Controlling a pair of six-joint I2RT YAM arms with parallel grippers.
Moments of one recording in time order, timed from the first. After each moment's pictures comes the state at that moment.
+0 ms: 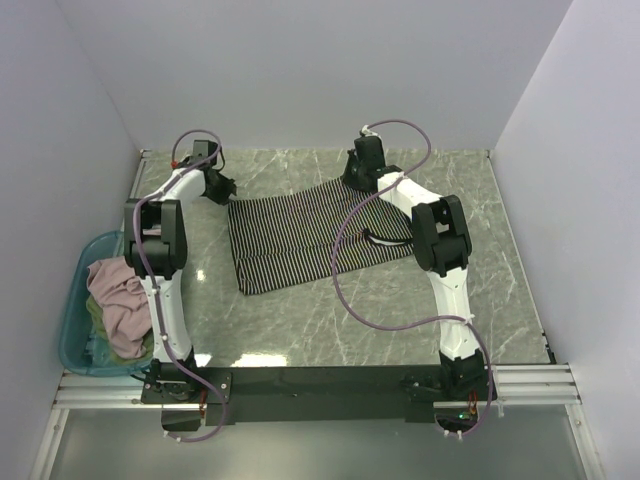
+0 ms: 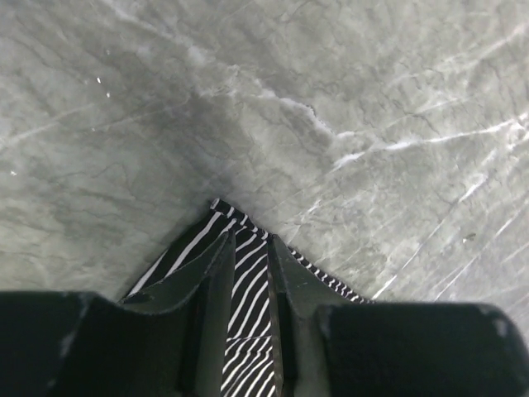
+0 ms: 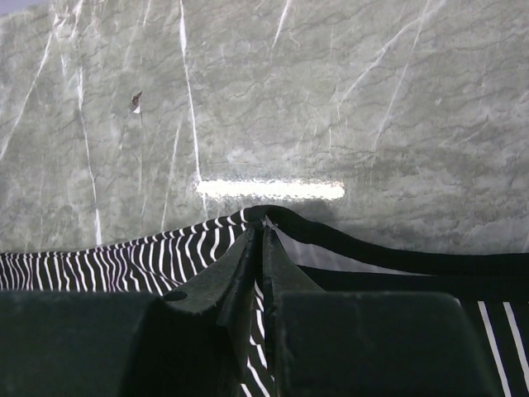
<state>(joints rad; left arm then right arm) -0.04 2.16 1.67 -0.48 -0.05 -1.05 0.34 2.34 1.86 -0.14 0.01 0.49</state>
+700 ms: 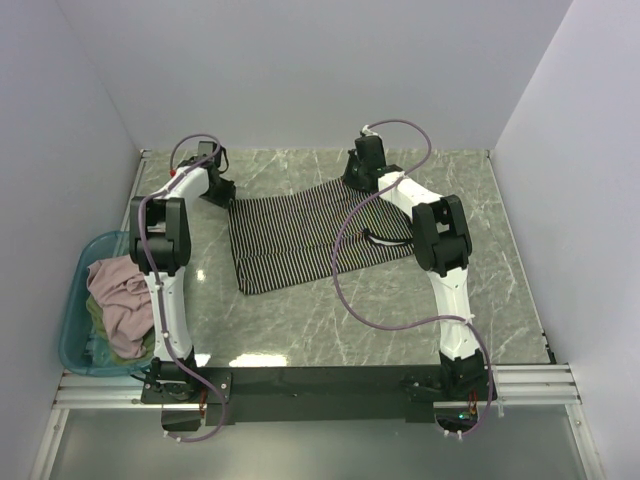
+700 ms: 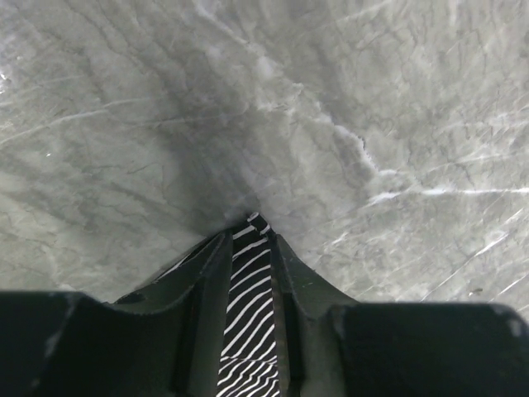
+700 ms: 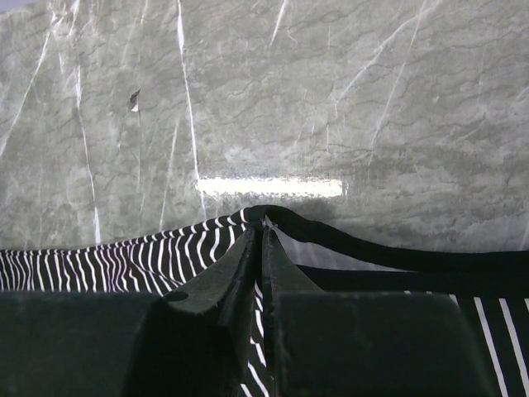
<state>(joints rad) -0.06 2.23 1.75 -0.60 -0.14 -1.21 0.34 2.34 1.87 -0.16 0.00 0.49</state>
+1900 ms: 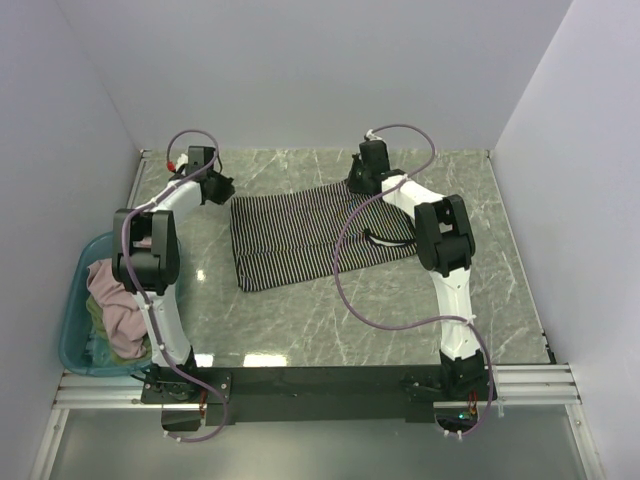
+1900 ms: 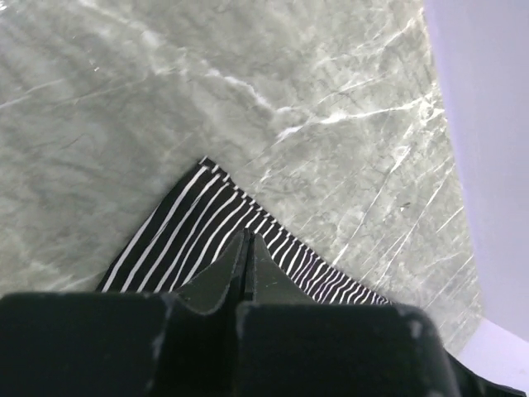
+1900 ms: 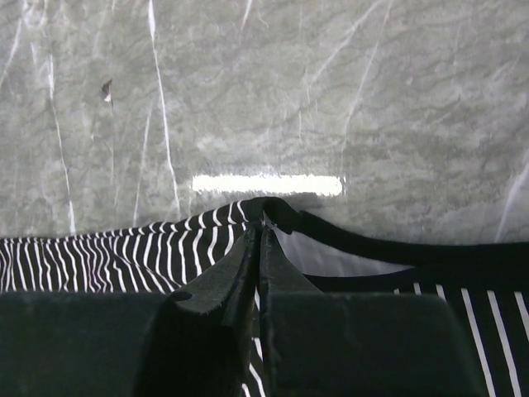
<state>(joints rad) -0.06 2.00 1.45 -0.26 -0.05 -1.09 0.32 2.33 1.80 -0.11 -0.01 0.48</state>
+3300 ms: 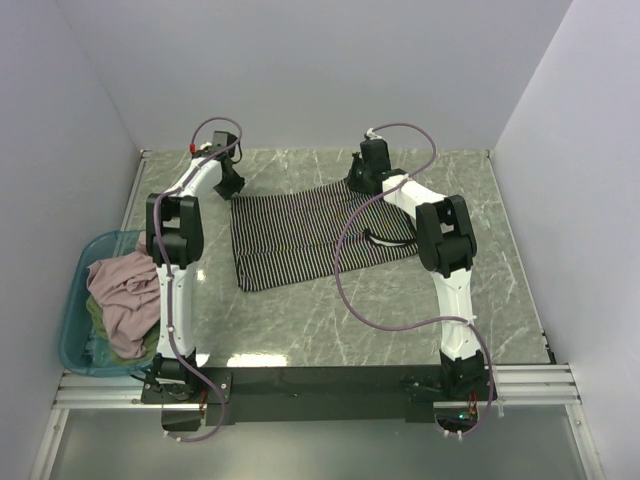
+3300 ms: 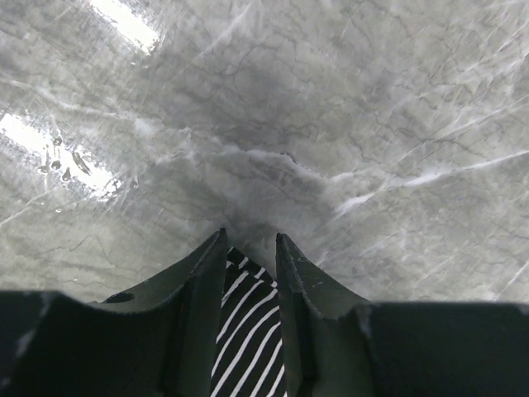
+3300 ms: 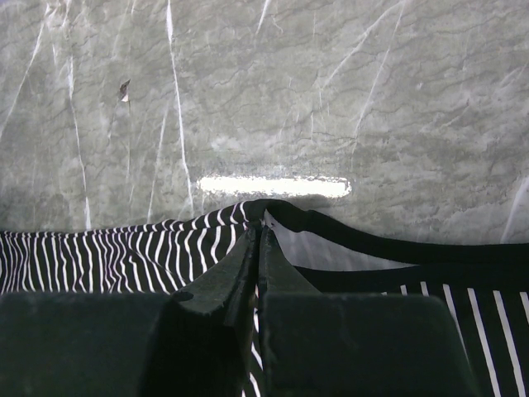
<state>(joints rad) -0.11 2.38 2.01 -0.68 -0.24 -0.85 0.32 2.31 1.78 -0.10 -0.03 0.48</state>
